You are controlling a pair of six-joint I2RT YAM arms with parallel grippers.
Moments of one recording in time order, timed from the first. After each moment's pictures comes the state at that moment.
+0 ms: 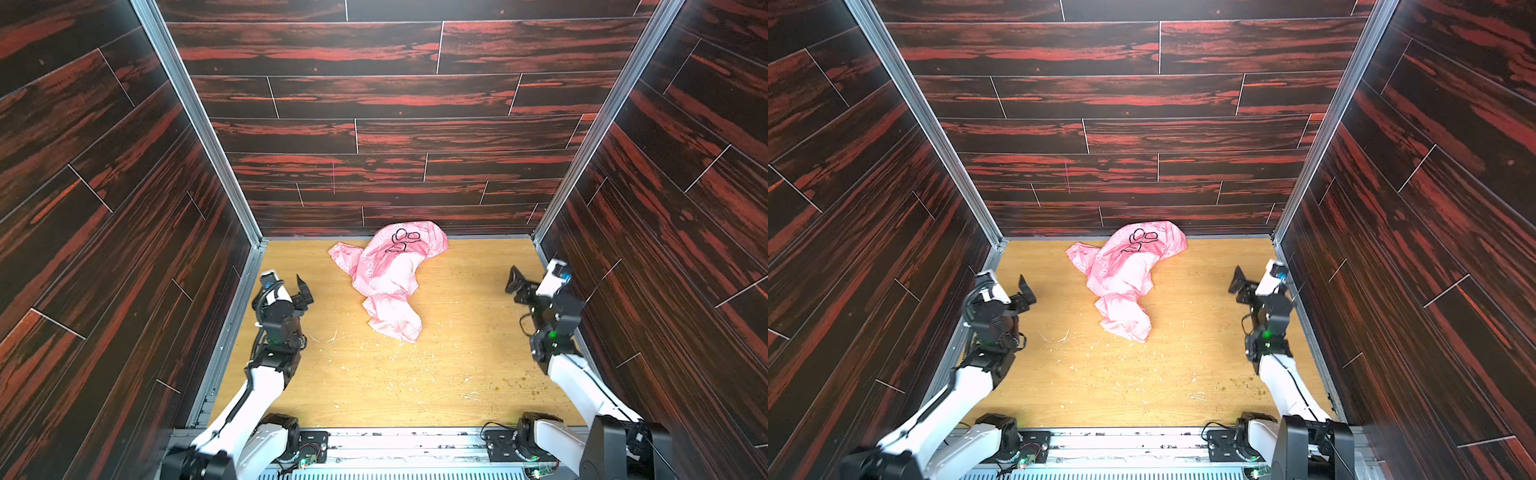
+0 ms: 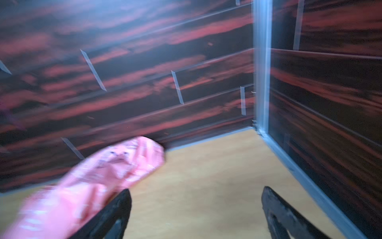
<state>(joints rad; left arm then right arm) -0.14 0.90 0.48 0.35 -0.49 -0.17 -0.05 1.11 0.57 0.51 -0.10 0.28</state>
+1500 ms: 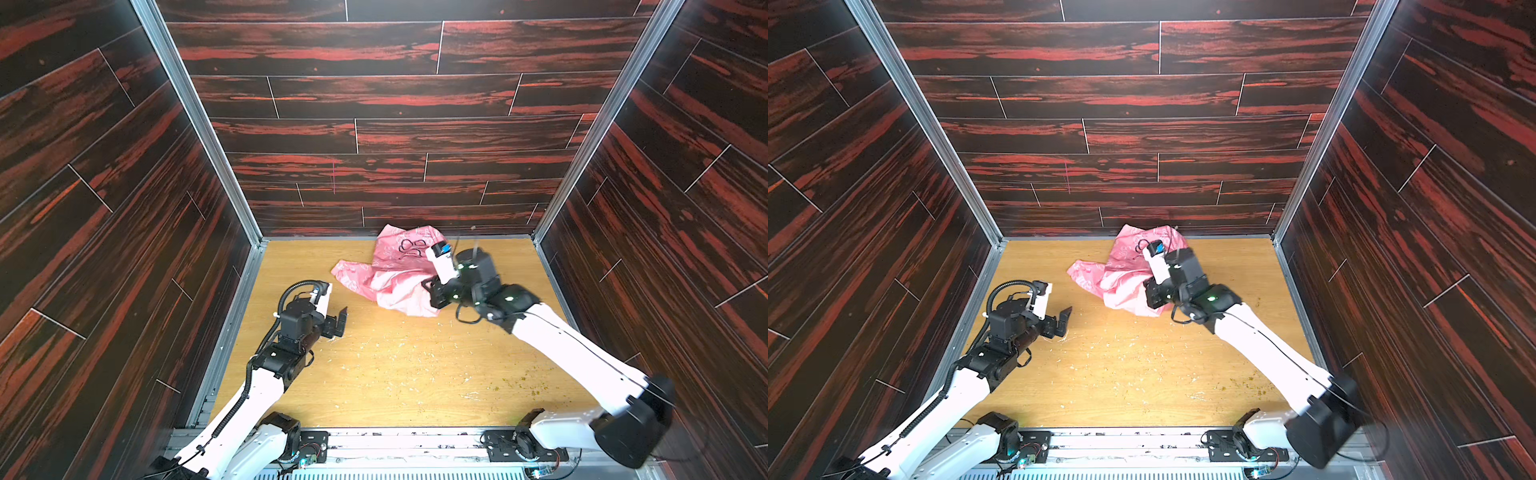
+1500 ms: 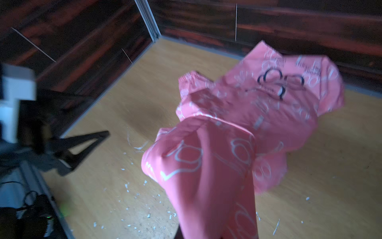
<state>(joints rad) -0.33 0.90 0.56 -0.05 -0.01 0.08 0.68 1.31 1.34 -0.56 -0.12 0.16</state>
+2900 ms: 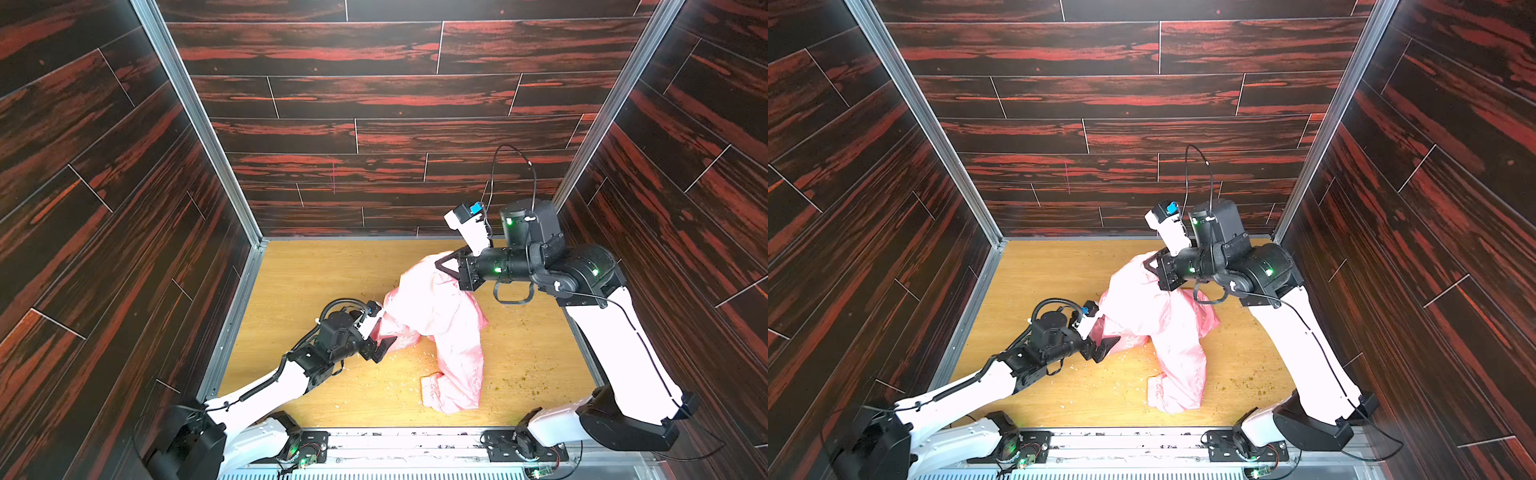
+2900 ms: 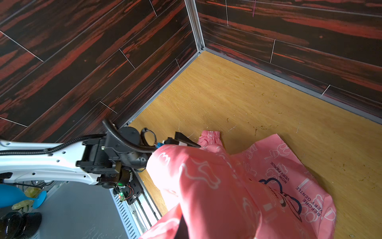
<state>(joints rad) -0.64 1.14 0.51 0.18 0.23 0.03 0.68 1.46 2.10 -1.21 -0.31 0.12</state>
